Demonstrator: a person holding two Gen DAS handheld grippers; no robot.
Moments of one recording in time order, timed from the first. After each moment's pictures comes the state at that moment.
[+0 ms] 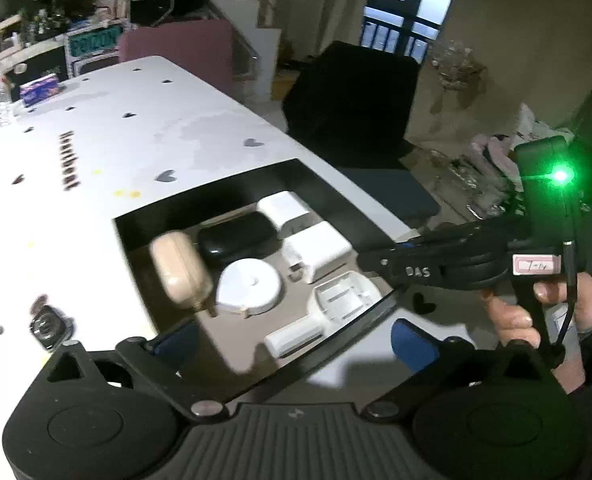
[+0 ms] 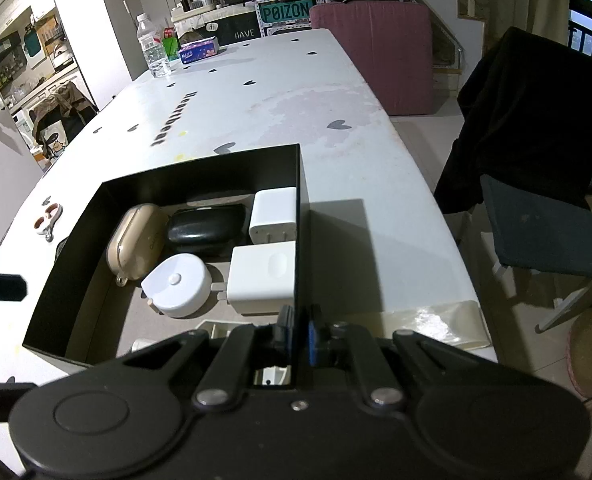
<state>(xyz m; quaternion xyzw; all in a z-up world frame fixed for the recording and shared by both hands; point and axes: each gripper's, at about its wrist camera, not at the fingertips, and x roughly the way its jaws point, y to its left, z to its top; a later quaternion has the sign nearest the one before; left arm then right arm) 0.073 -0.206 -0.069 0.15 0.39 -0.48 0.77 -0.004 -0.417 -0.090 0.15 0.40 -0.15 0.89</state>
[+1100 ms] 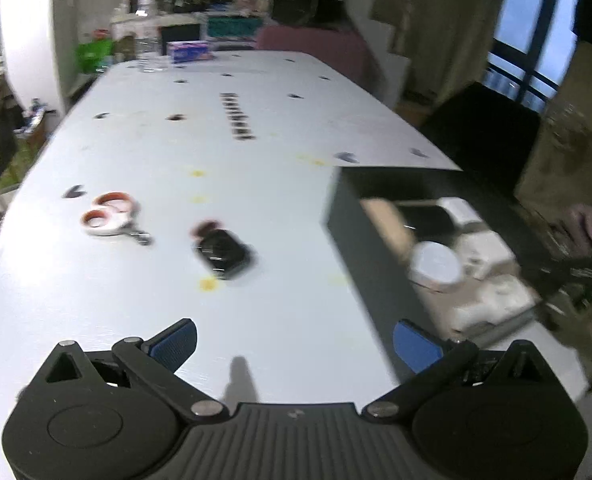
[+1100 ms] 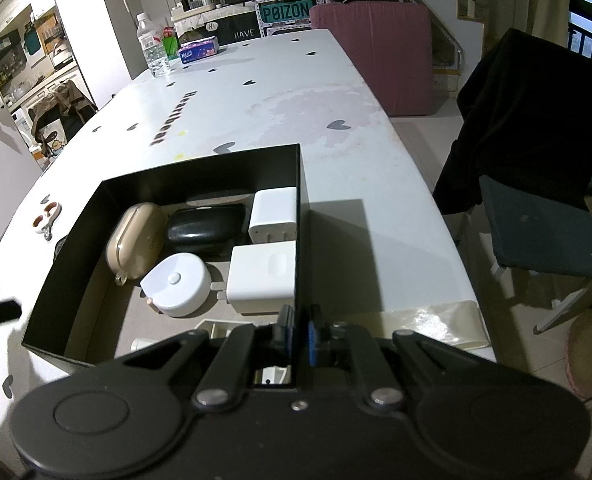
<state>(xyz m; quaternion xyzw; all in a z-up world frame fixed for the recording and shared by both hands) 0.128 -0.096 -0.103 0.08 0.40 -0.33 0.85 -0.004 -0.417 -0.090 0.15 0.40 -0.15 0.89</state>
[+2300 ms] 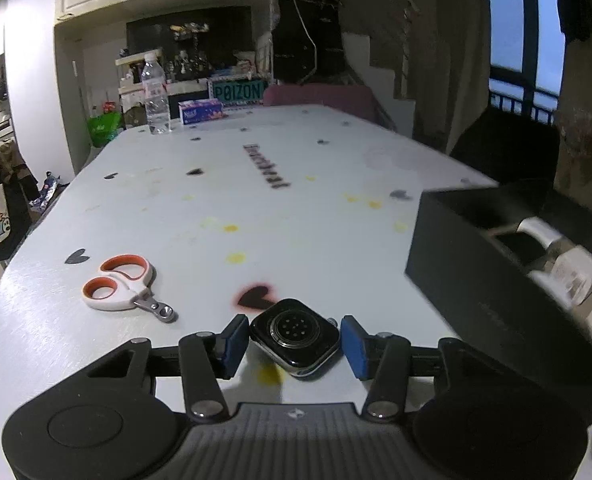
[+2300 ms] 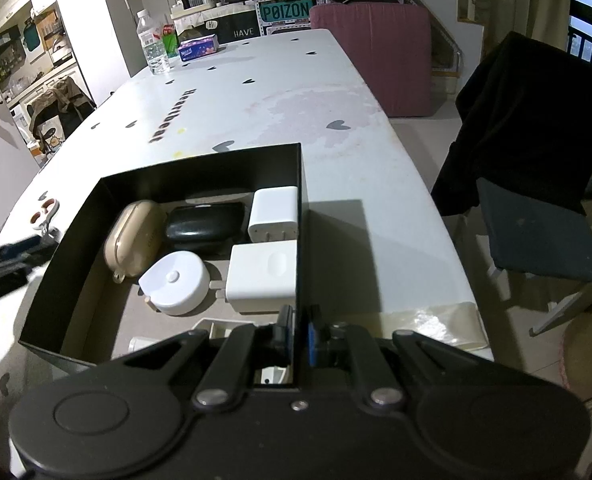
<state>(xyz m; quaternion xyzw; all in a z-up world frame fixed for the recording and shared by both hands) 0.175 -0.109 -0.154 0.11 0.28 -0.33 0.90 -0.003 -0.416 -0.091 0.14 0.40 -0.15 0.89</state>
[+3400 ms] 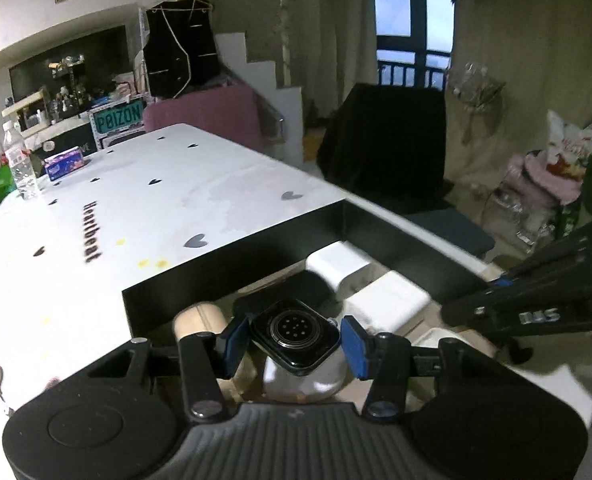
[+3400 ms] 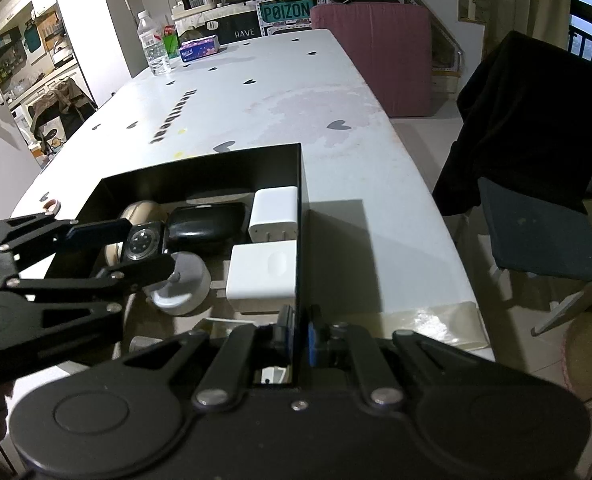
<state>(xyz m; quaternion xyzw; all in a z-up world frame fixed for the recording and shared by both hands) 0.091 -0.246 -0.121 0.19 0.27 -0.45 0.83 -0.003 -0.416 -0.090 0.14 0.40 -0.15 0.89</state>
